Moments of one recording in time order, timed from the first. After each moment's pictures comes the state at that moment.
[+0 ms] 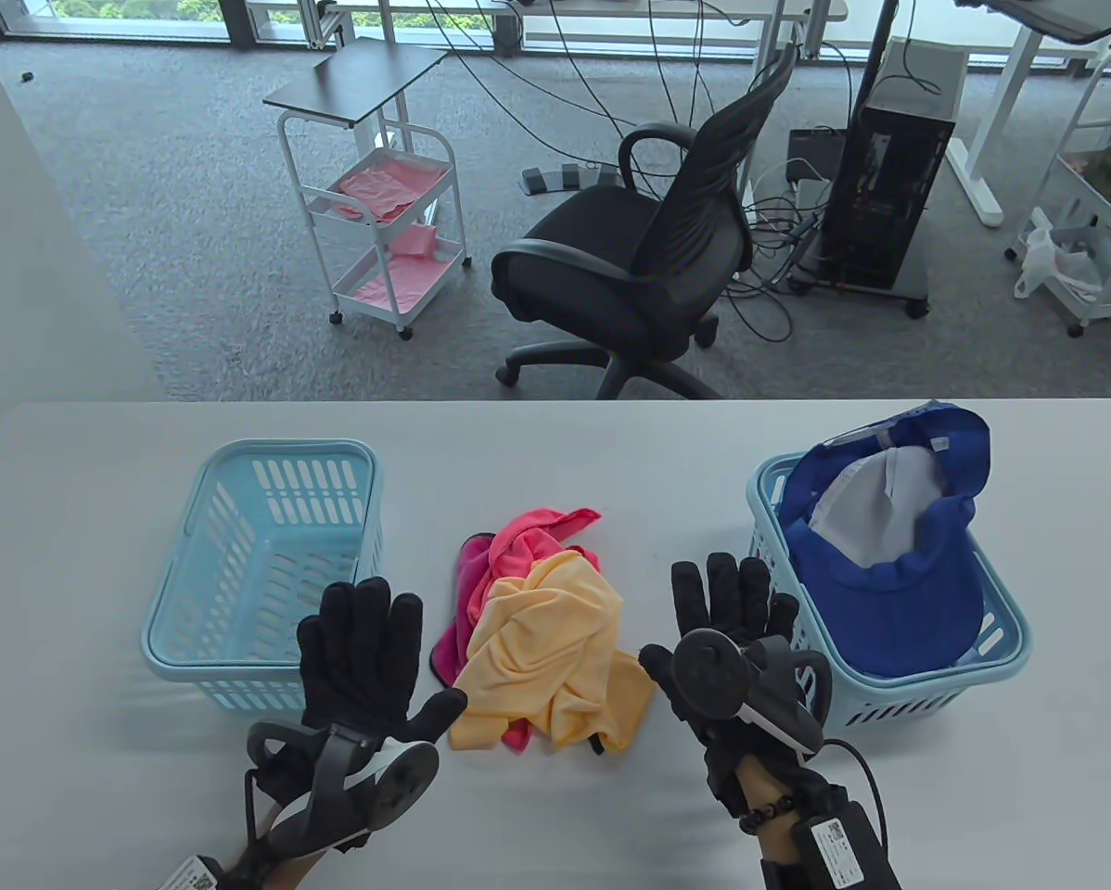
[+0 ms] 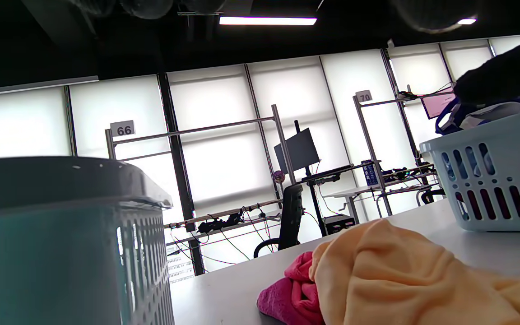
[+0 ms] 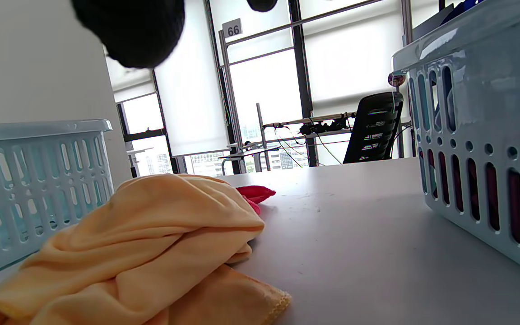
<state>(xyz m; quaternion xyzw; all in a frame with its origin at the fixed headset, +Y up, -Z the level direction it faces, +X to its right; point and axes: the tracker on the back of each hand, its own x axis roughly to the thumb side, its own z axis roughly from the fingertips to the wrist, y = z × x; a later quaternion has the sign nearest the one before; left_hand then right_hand) -0.182 -0.652 -0.268 0.19 -0.18 -0.09 0.96 0.124 -0.667 -0.325 0.10 -0.07 0.99 0.10</state>
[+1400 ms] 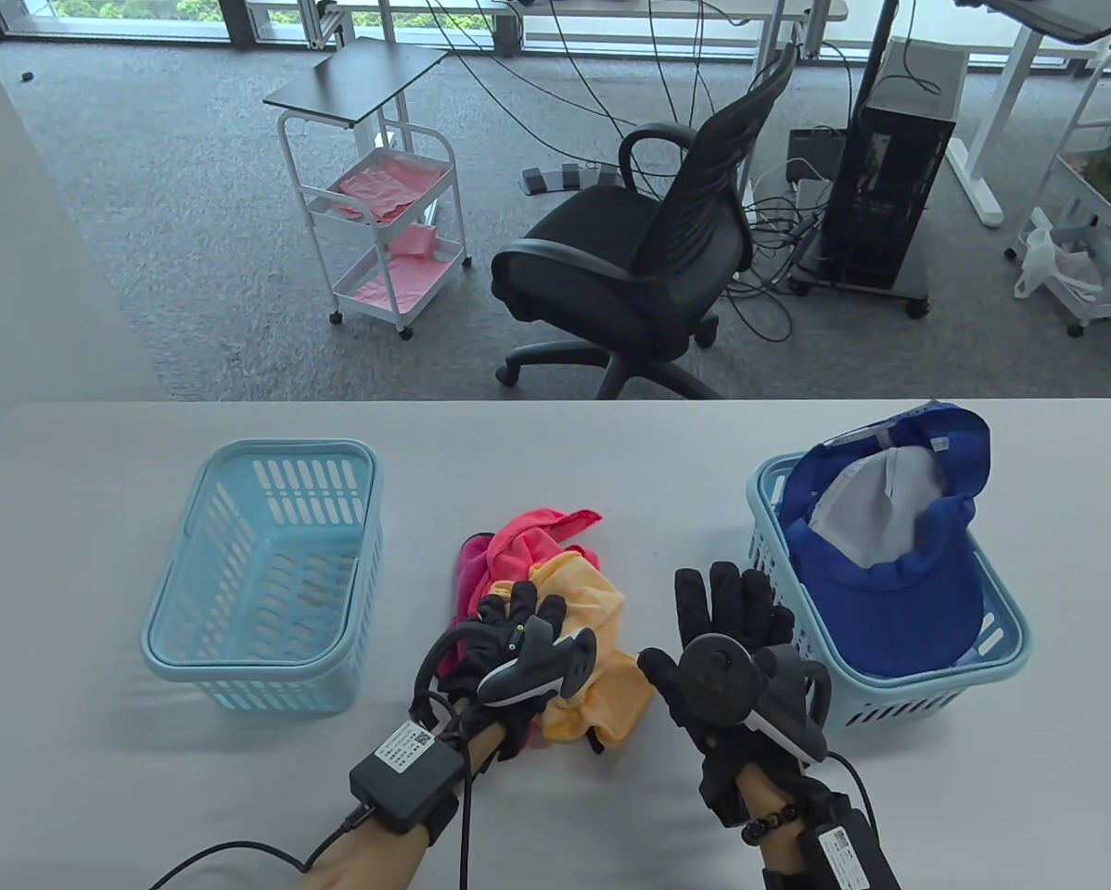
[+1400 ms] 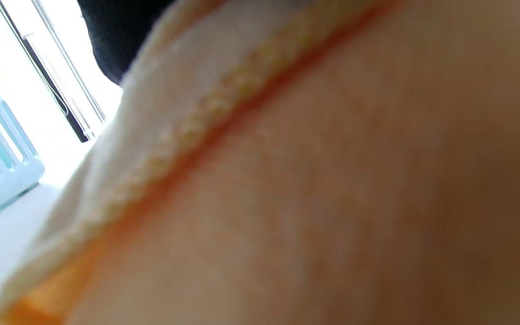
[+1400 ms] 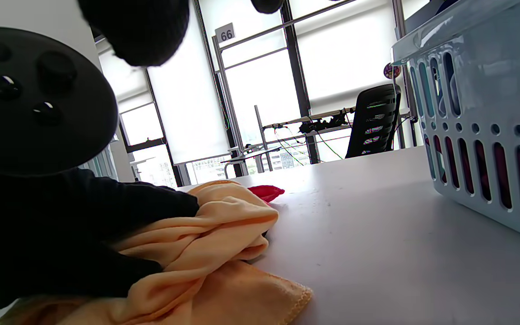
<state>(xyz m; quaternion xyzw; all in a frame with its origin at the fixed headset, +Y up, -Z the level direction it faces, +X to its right) -0.070 -0.754 -0.388 -0.05 -0.16 -0.17 0.97 0.123 -0.671 -0.320 0.10 -0.07 0.98 0.14</state>
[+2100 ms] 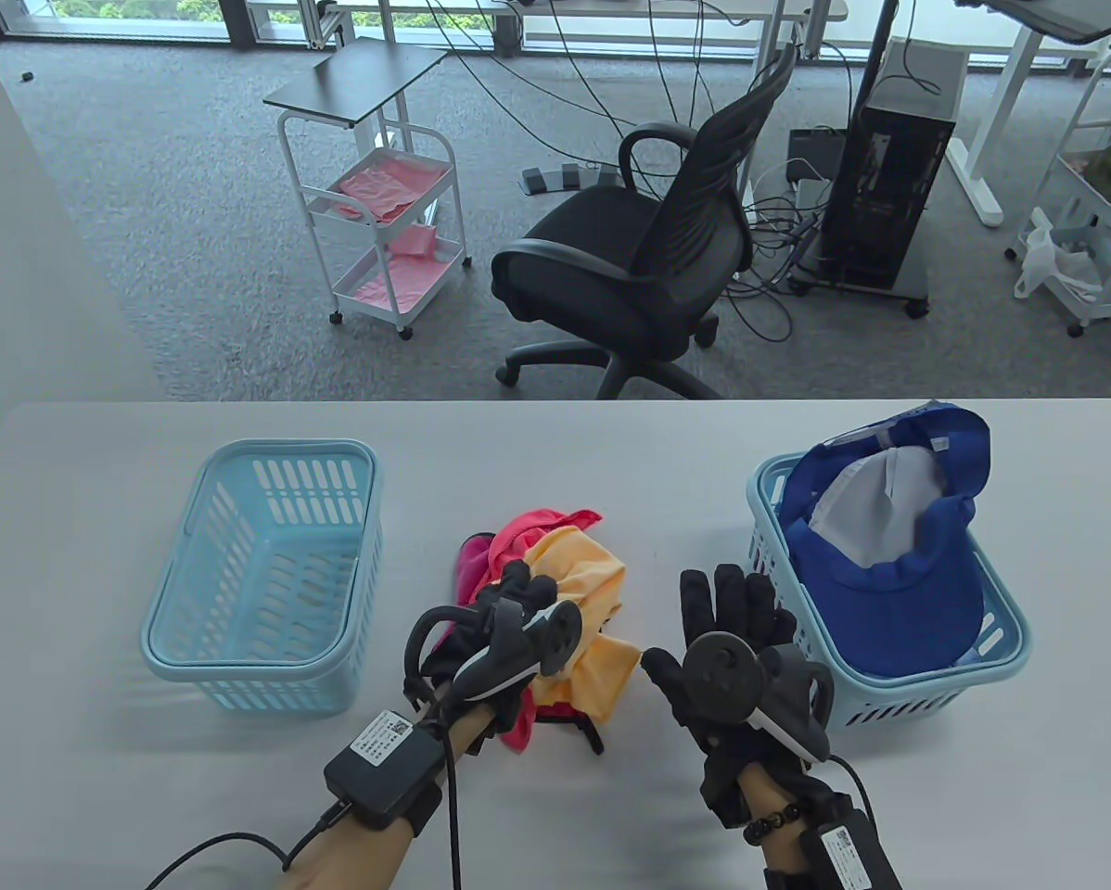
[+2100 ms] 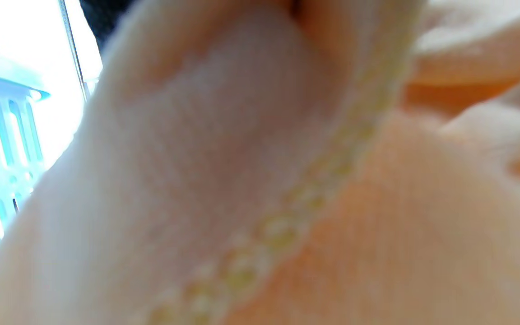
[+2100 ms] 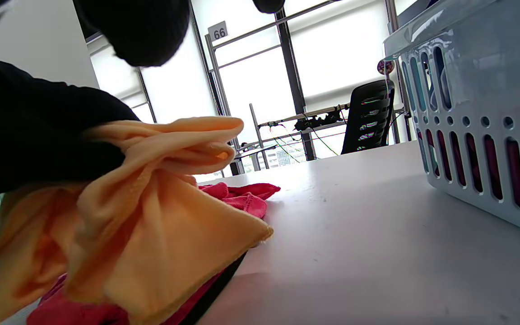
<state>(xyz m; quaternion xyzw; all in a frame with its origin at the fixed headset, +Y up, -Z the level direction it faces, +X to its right) -0.088 -0.682 -0.382 0.06 -0.13 -0.06 0.99 0.126 -0.671 -0.321 0.09 -0.06 0.98 0.15</state>
